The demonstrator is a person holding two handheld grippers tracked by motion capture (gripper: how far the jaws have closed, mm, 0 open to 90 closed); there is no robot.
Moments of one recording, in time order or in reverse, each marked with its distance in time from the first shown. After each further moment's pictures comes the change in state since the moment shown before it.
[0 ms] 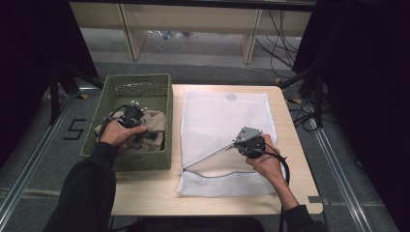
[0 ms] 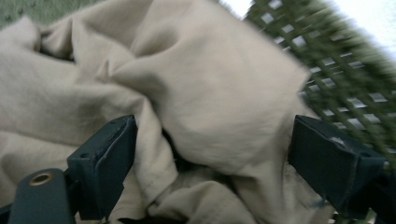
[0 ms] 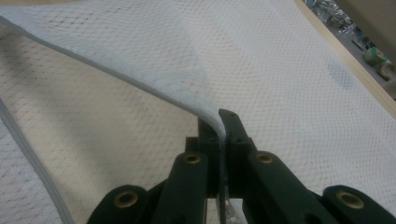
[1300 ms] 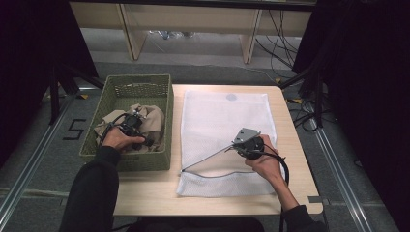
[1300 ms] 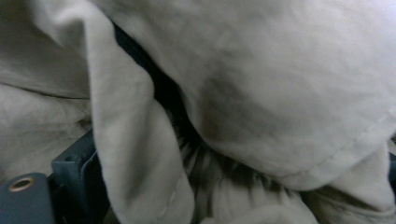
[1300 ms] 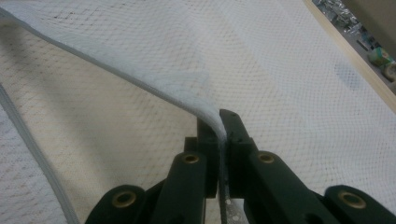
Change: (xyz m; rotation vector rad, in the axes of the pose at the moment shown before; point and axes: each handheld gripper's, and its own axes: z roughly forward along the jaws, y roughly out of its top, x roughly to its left) left arm 0.024 -0.024 0.043 0.027 0.065 0.023; right arm 0.004 0.000 0.002 0.021 0.018 -0.001
